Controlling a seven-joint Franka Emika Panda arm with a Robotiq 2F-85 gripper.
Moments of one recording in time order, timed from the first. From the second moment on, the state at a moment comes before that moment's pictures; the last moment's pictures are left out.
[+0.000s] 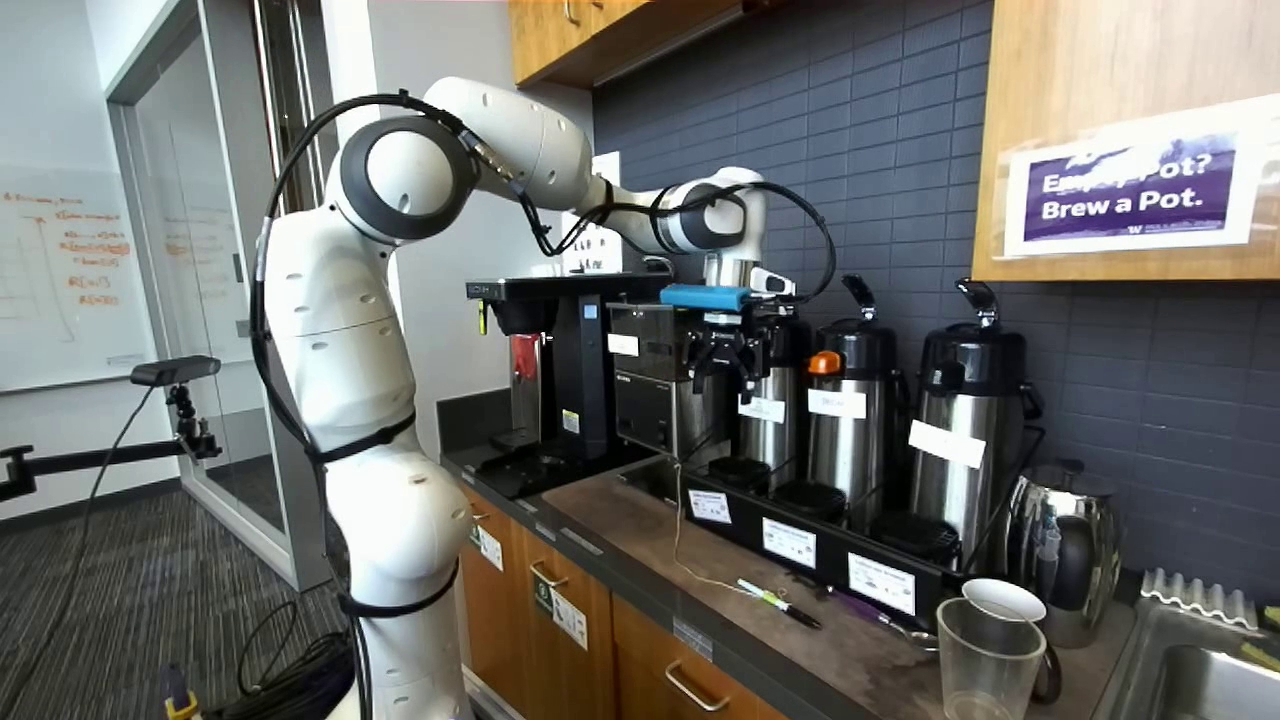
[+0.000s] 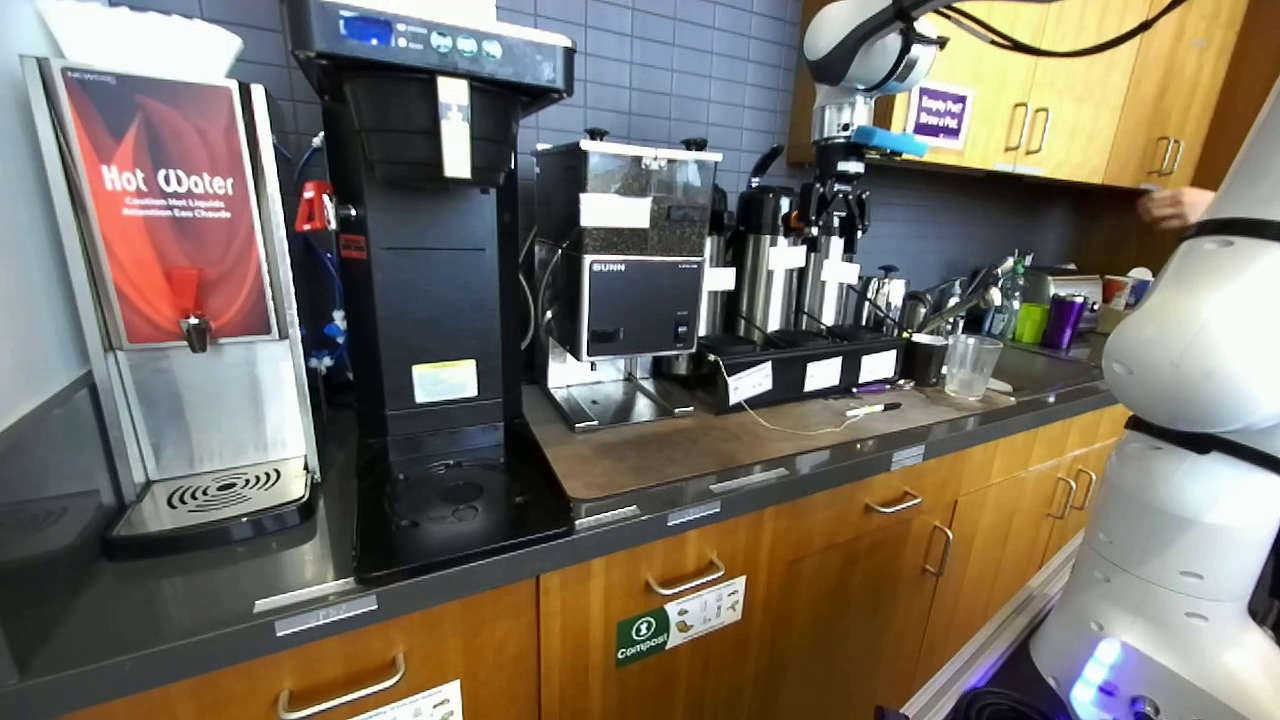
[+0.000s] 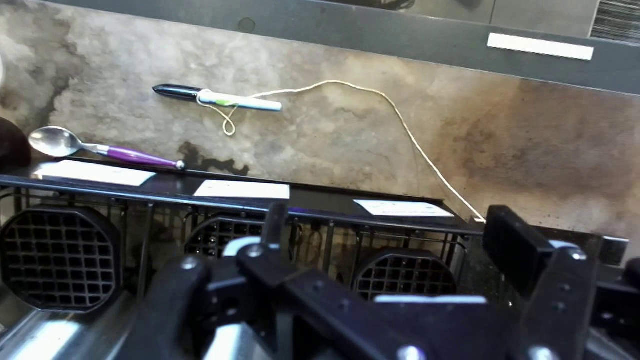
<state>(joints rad) -0.14 -0.16 -0.14 -1.97 0.00 1.72 -0.23</state>
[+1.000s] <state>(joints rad) -0.10 -0.12 -0.15 -1.86 0.18 1.78 -0.38</state>
